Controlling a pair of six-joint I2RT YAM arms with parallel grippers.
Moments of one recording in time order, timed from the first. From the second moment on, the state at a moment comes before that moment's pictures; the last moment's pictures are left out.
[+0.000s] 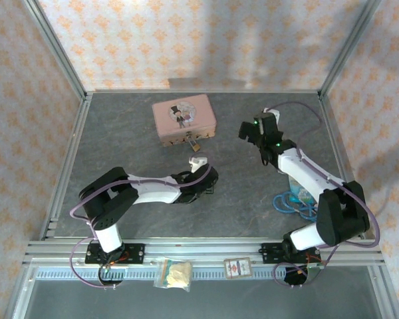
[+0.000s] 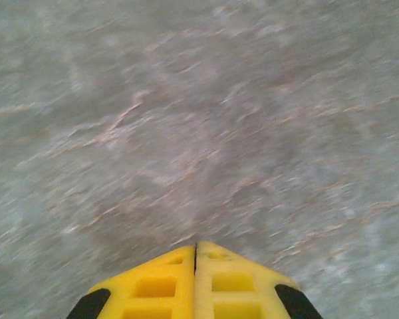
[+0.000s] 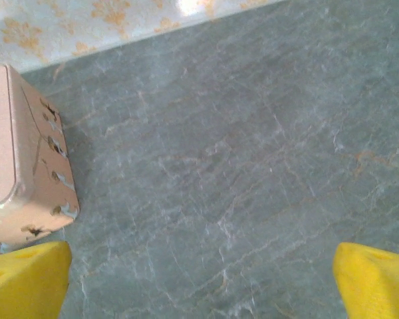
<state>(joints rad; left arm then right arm) -0.91 1.76 0.91 -0.06 -0.31 -0.83 0.35 1.43 0.98 -0.23 0.29 0.47</state>
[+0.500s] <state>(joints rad) -0.70 1.39 0.72 0.09 -0.46 -0.80 0.58 1.51 0.89 -0.26 -0.09 0.49</state>
